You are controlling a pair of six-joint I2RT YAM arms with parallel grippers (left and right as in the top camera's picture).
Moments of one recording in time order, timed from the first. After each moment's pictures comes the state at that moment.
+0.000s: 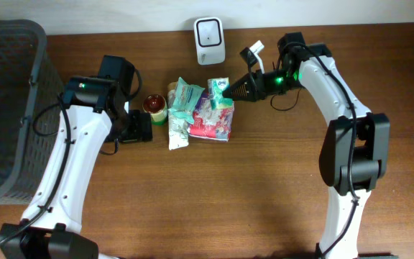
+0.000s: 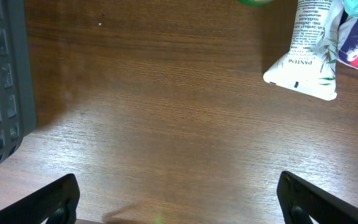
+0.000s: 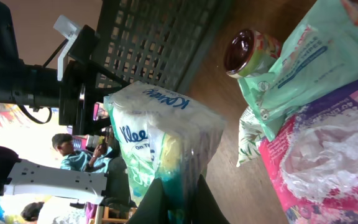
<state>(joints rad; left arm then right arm) -0.17 1.64 1.58 -1.40 -0.13 -0.29 0.11 2.21 1.86 -1.14 -1.33 -0.35</state>
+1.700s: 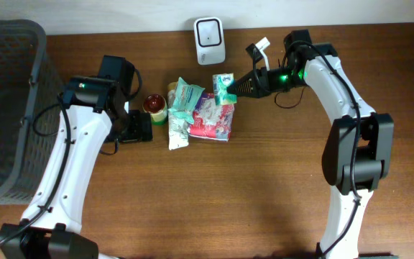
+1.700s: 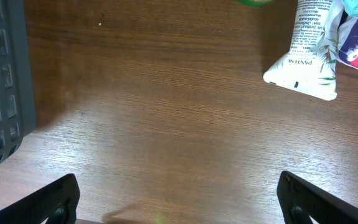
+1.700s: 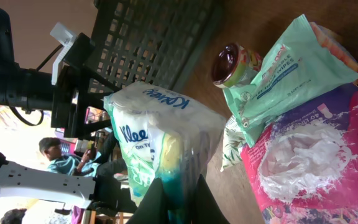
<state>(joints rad) -0.17 1.64 1.58 -1.40 -0.13 -0.29 0.09 2.21 1.86 -1.09 -1.32 -0.35</state>
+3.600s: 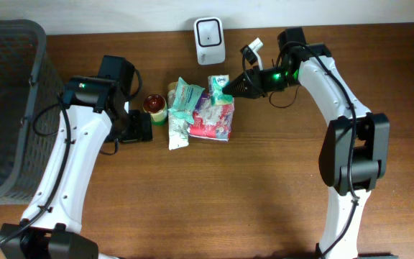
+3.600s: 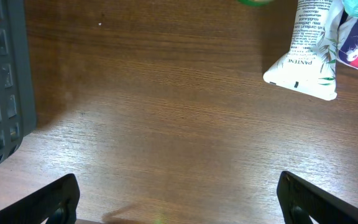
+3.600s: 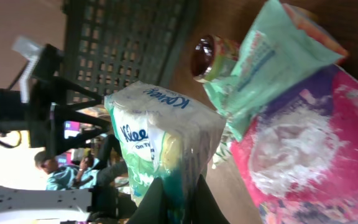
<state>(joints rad) -0.17 1.64 1.58 -1.40 -0.13 -0.29 0.12 2.21 1.86 -1.02 -1.25 -0.16</state>
